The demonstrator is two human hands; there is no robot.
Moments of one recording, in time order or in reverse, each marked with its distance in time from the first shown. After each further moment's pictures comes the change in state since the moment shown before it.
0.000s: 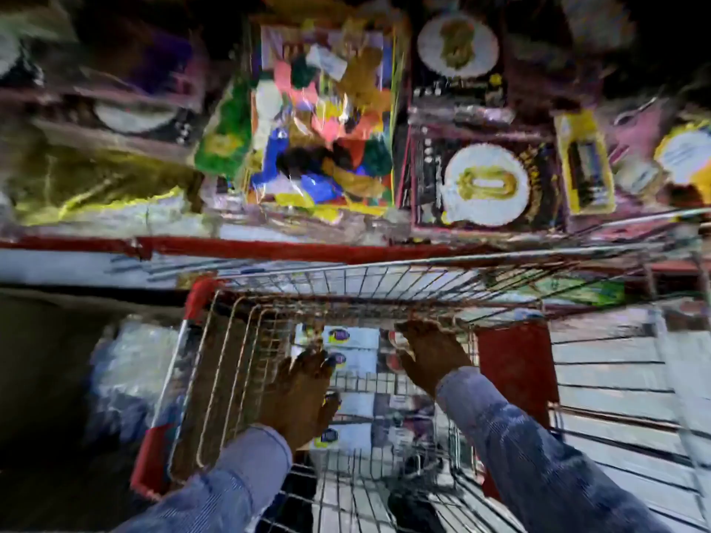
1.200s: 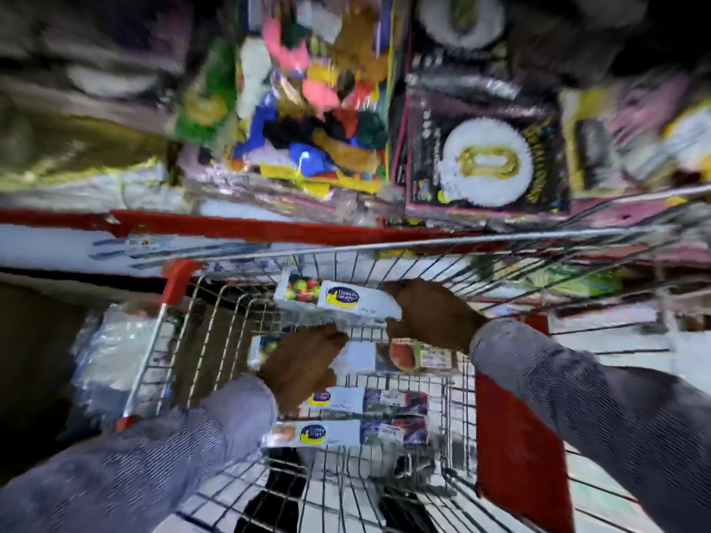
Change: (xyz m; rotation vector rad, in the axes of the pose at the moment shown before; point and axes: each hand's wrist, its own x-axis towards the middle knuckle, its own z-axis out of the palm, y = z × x) left_hand 0.028 0.021 -0.046 0.104 0.138 0.265; right_hand 0.036 0.020 -0.034 -0.107 0.092 -0.355
